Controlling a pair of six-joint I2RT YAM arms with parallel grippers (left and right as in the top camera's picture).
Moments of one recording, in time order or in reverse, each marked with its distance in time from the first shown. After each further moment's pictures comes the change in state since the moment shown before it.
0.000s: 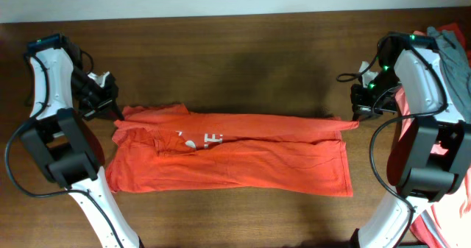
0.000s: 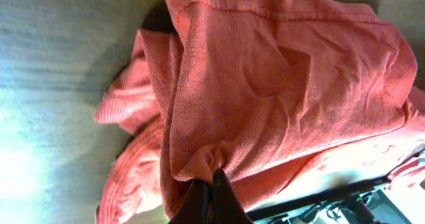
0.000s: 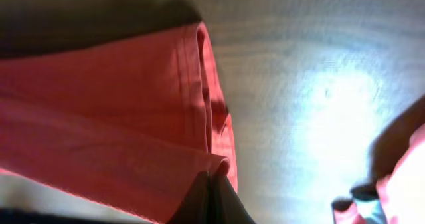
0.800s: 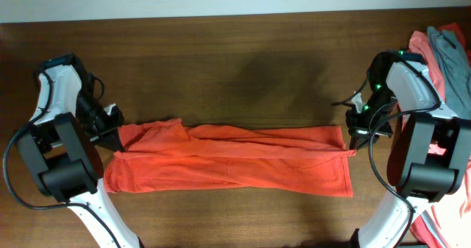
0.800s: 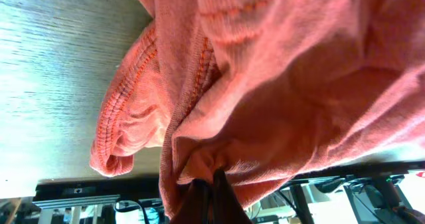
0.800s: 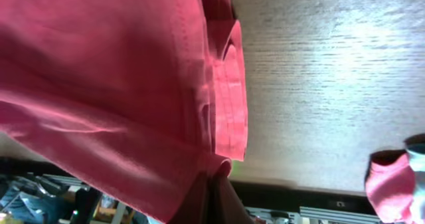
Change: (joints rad) left arm -0.010 -0.154 -0.372 0.020 -0.152 -0.082; right arm 0.000 -0.002 -0.202 -0.068 0.009 -0.003
